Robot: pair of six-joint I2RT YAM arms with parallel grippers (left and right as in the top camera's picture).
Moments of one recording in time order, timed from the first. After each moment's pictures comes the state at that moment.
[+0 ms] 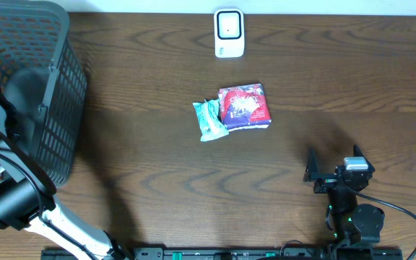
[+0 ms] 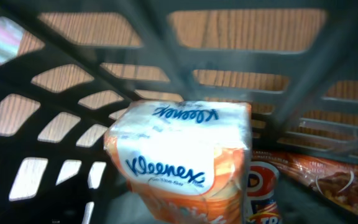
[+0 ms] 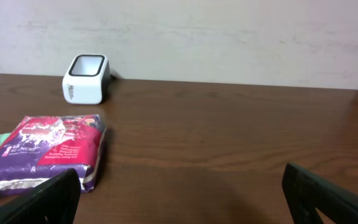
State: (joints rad) left arm 0.66 2.03 1.51 -0.85 -0.69 -0.91; right arm -0.02 0.01 0.01 -0.07 -0.06 -0.03
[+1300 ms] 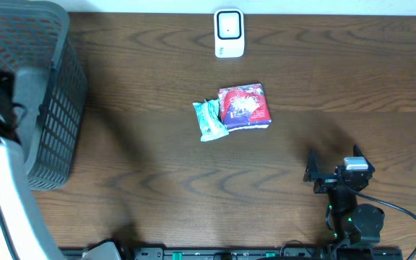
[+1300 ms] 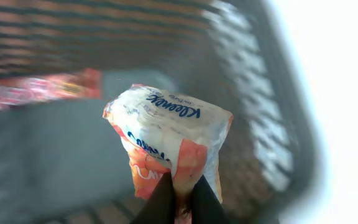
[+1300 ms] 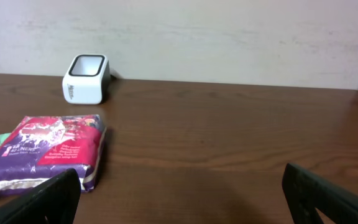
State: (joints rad) left arm 0.41 1.32 1.51 -0.85 -0.17 -0.88; right arm -0.02 0.01 0.01 -0.07 -0.06 -0.03
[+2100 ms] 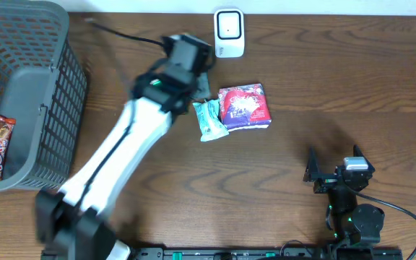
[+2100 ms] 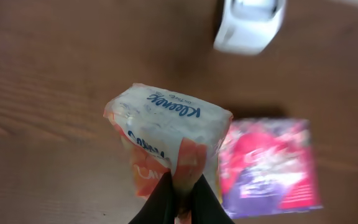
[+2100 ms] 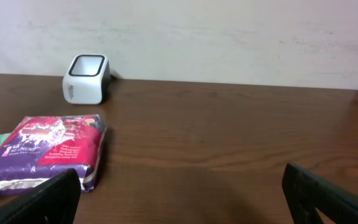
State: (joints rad) left arm -0.50 1.70 1.51 -0.80 -0.20 -0.56; right arm -0.02 0.01 0.01 -0.07 -0.06 -0.03
